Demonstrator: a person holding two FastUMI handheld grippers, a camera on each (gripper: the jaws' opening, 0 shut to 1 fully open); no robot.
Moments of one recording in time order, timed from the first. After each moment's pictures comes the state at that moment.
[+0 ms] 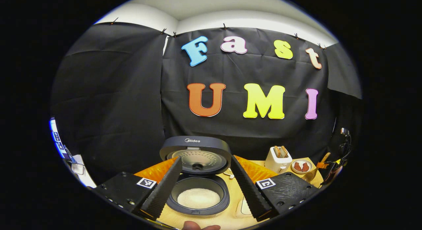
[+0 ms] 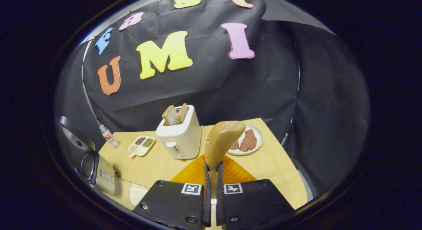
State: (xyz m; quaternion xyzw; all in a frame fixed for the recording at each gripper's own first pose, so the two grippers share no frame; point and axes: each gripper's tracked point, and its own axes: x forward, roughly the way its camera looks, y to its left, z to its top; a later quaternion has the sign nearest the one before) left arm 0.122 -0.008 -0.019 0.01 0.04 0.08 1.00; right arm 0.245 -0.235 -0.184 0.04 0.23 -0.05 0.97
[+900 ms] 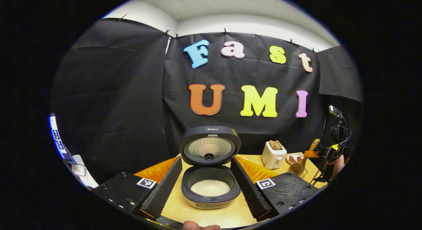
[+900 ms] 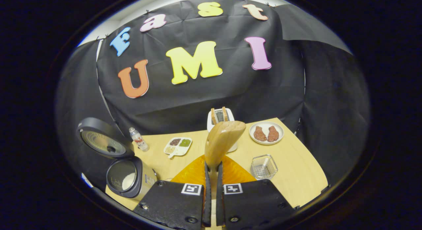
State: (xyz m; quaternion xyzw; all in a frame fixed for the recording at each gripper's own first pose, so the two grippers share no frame) left arm 0.044 0.047 -0.037 0.01 0.04 0.04 1.00; right arm 0.165 -0.047 -0.164 0.05 0.22 -0.03 0.97
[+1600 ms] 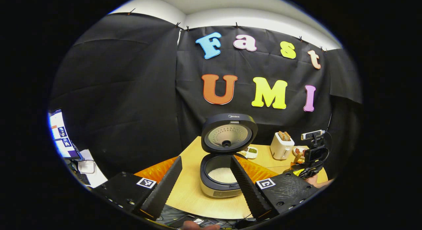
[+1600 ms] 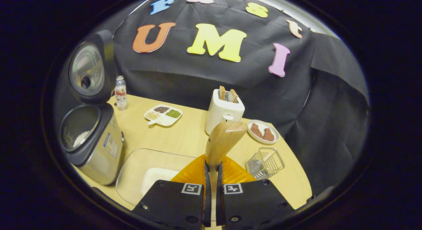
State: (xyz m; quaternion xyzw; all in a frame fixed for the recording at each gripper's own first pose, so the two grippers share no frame) left arm 0.005 0.096 -0.054 0.00 0.09 0.08 0.99; right arm 0.190 -0.019 -0.290 -0.16 0.23 -0.08 0.96
